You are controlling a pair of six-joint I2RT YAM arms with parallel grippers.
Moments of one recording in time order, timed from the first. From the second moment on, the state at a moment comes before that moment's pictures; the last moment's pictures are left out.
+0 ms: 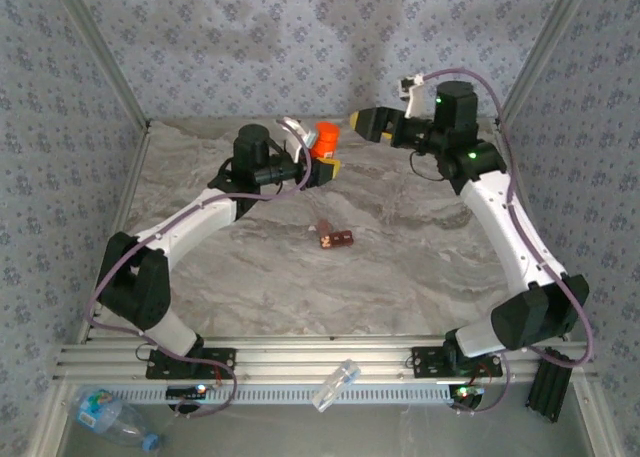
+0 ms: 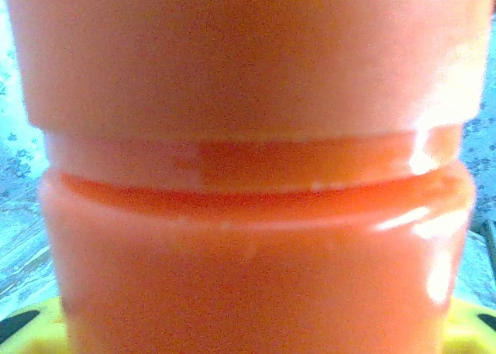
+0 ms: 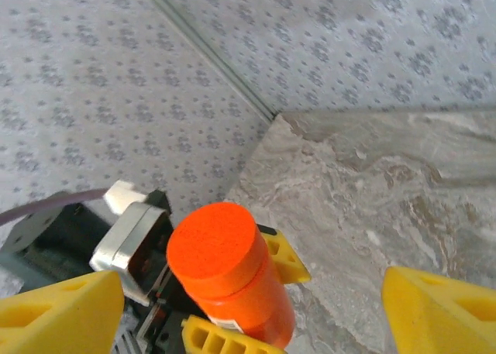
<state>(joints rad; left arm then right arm) -0.52 1.59 1.21 0.20 0.67 -0.09 0.27 1.43 1.54 -0.38 -0.68 0.48</state>
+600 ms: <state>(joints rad) -0.50 1.61 1.41 -0.15 1.03 0.06 0.32 1.61 1.88 -0.81 -0.87 0.08</state>
